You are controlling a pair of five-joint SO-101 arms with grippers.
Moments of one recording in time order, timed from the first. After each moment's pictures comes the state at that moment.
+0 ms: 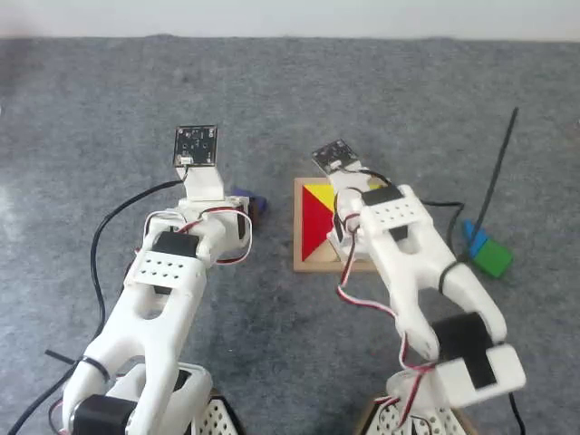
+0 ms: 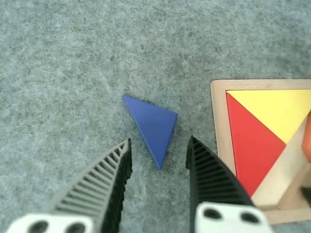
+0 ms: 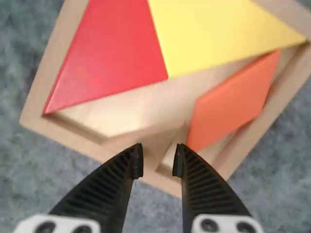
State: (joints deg) left arm 3.8 -27.3 58.9 34.4 14.7; right arm -20.7 -1.7 33.3 56.8 12.0
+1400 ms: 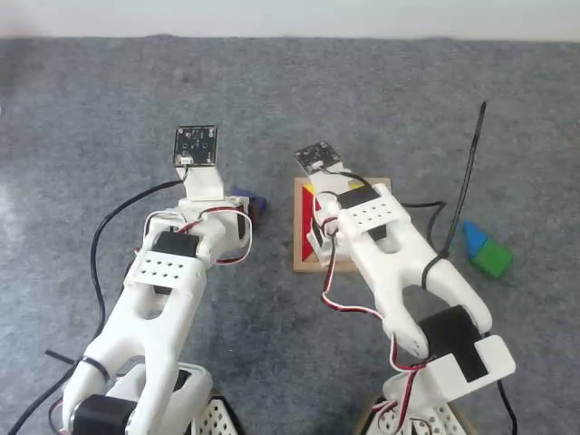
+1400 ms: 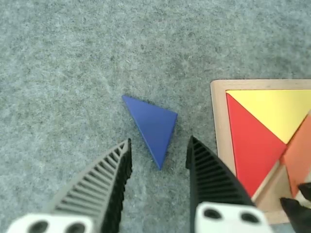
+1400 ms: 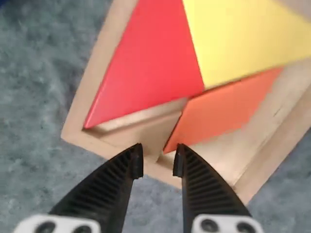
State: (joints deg) left arm 3.8 -27.3 58.9 34.4 14.7; right arm -26.8 2.5 29.2 59.8 1.7
